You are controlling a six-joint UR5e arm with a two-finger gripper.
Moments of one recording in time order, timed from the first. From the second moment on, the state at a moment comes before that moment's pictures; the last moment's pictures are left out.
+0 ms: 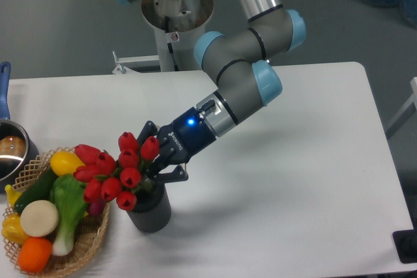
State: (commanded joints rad) arm 2.52 -1.91 -1.77 -0.80 0.26 1.38
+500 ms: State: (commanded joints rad) arm 2.53 -1.88 -1.73 -0.80 0.20 1.30
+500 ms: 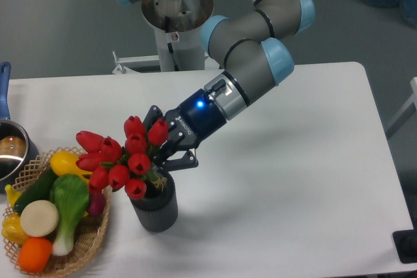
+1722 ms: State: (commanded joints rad) arm 2.54 -1.82 -1.65 -0.80 0.14 1.11
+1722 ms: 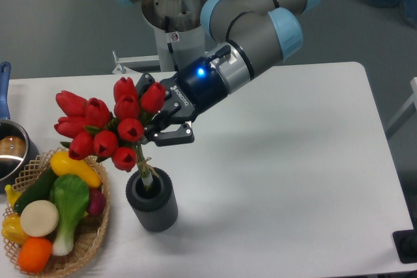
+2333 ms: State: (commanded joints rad) arm 2.70 -1.82 -1.56 -0.81 0.15 0.98
